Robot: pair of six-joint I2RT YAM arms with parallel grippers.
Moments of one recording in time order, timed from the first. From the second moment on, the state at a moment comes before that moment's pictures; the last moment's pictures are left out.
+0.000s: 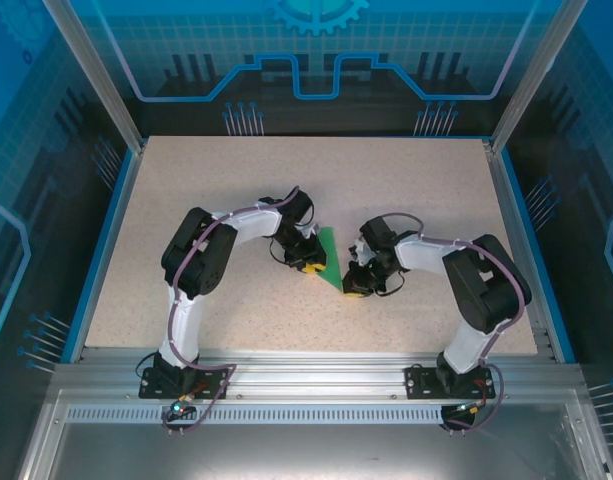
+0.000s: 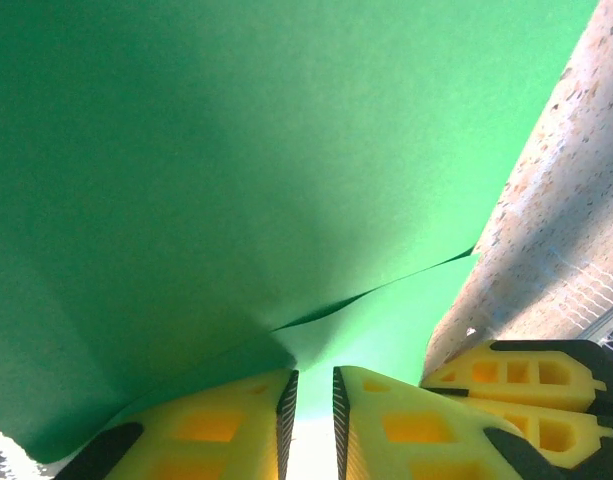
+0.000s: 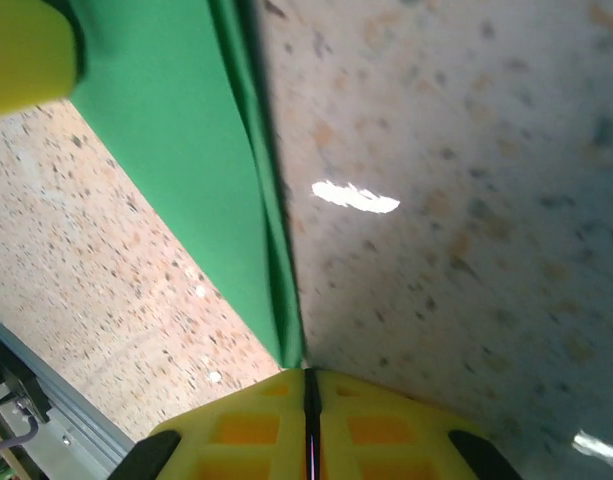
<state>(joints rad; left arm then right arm) -0.51 2.13 1.43 -0.70 0.63 -0.63 0.46 1.72 0.85 -0.52 -0.55 0.50</state>
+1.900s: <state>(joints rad) -0.58 2.03 1.33 -0.60 0.66 -0.74 0.50 1.85 1.01 -0.53 -0.52 0.56</state>
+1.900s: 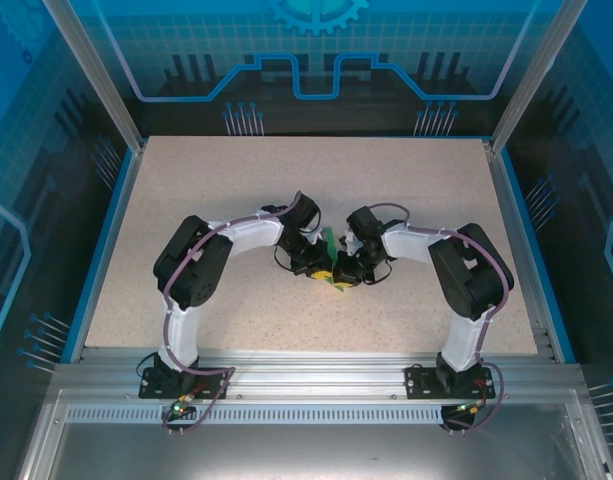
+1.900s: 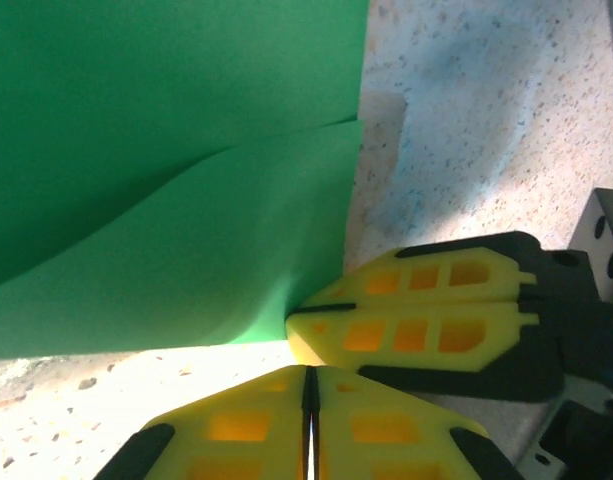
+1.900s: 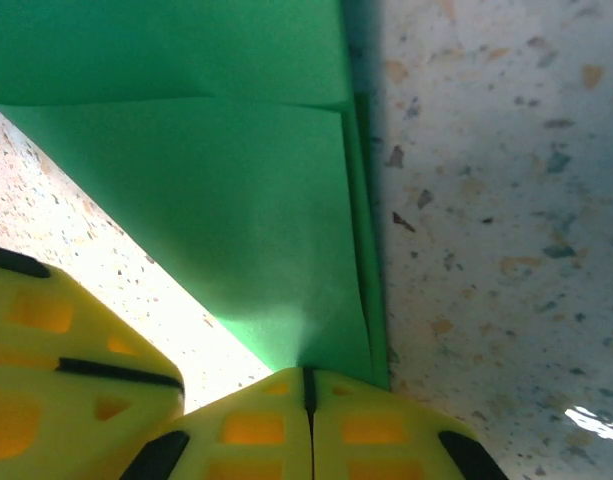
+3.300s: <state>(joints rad) -0.53 2.11 1.36 -0.64 0.69 -0.65 0.50 1.85 1.01 -0.54 -0.52 0.56</state>
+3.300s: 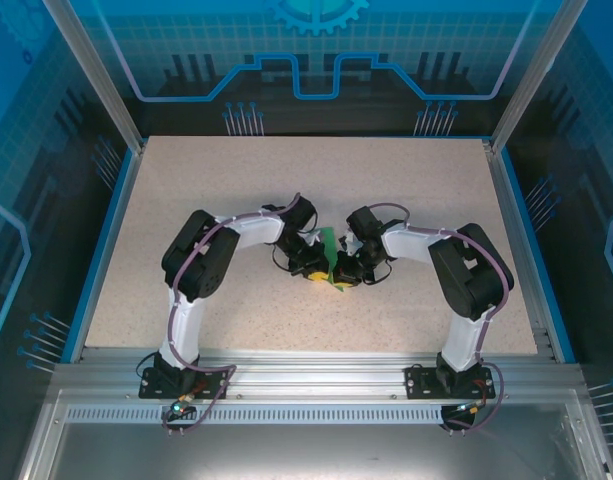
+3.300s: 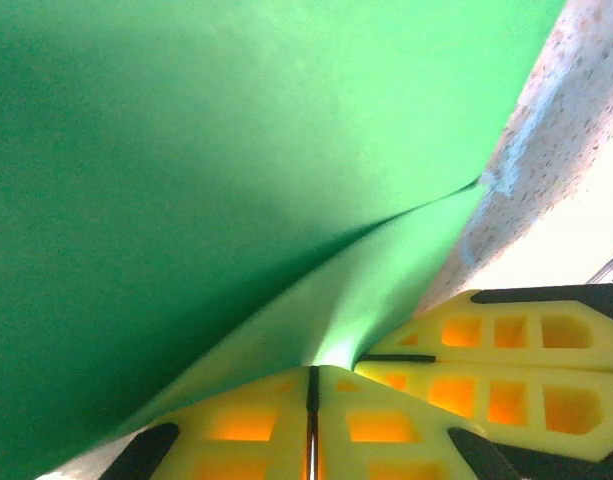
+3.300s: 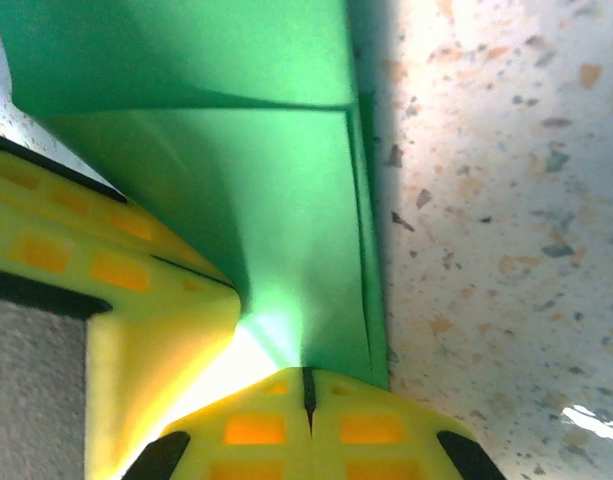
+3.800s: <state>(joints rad) -0.38 2.12 1.42 -0.72 0.61 -0.55 0.50 1.85 1.01 -0.54 -0.52 0.56</state>
